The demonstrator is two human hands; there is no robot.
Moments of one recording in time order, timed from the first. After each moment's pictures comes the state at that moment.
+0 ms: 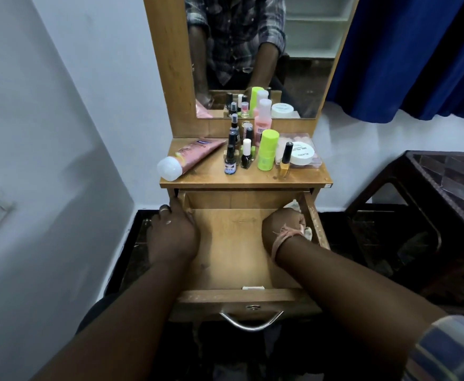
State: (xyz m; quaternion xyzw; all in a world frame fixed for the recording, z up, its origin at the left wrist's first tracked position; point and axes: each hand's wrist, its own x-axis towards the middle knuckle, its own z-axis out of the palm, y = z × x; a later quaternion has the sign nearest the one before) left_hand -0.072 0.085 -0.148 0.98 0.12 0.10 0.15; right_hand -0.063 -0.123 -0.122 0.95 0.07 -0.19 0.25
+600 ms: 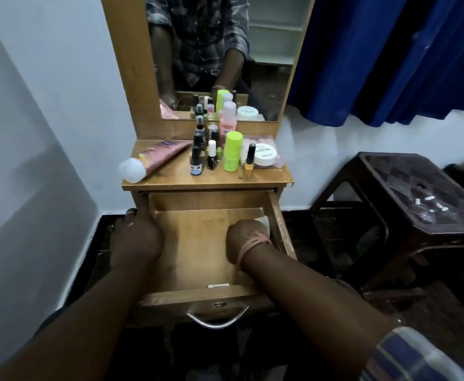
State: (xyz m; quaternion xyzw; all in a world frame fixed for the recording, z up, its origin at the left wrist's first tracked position) left_hand -0.065 0.094 -0.157 0.97 0.06 0.12 0.18; right_hand -0.070 -0.118 -0.128 0.96 0.01 -0.25 0.13
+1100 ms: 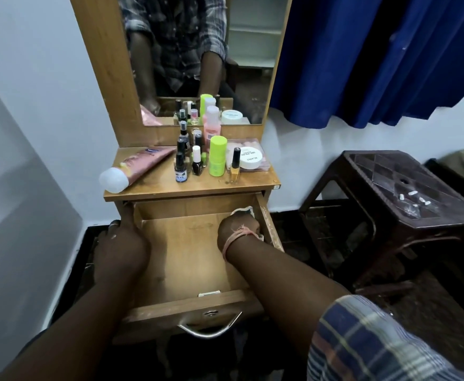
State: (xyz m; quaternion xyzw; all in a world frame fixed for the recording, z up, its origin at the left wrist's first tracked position) left_hand -0.067 0.092 -0.148 0.97 0.06 0.10 0.22; right_hand -0.068 -0.114 -0.102 0.97 -0.02 -0.19 0.15
